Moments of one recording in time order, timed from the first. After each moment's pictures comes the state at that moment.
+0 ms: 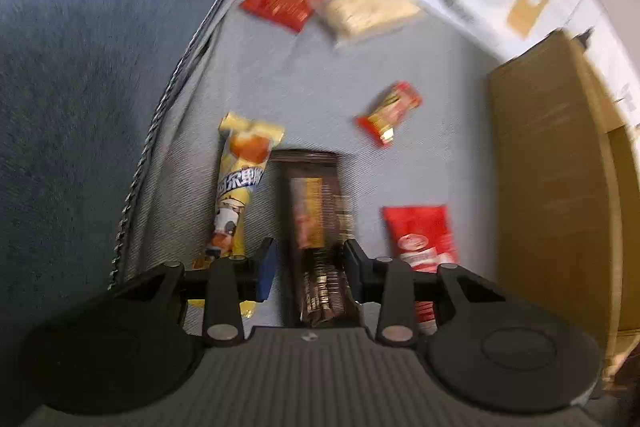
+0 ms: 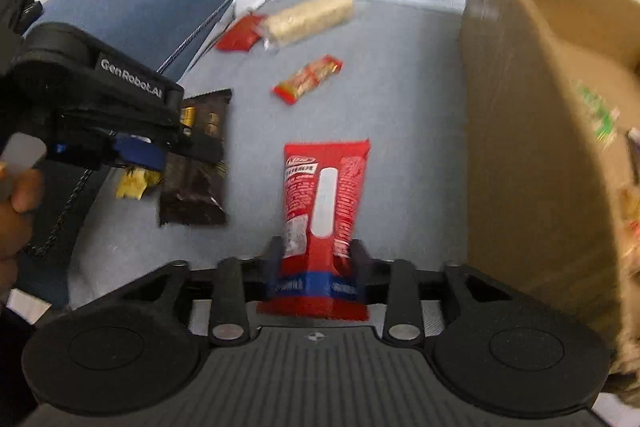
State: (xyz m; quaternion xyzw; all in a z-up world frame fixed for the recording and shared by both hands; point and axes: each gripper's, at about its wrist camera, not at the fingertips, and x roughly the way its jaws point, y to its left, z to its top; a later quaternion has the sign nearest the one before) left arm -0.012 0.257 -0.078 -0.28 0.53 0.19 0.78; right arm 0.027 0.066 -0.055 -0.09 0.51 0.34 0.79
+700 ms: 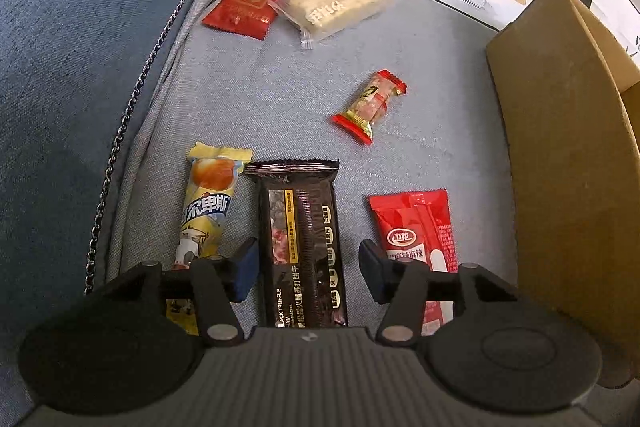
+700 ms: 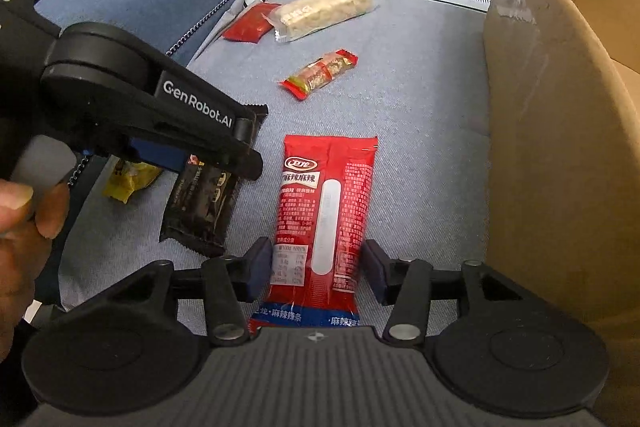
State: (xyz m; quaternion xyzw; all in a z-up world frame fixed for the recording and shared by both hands) left arm 0.013 0.230 -0.080 -0.20 0.55 0.19 0.79; right arm 0.037 0.078 -0.068 -0.10 0.50 0.36 0.78
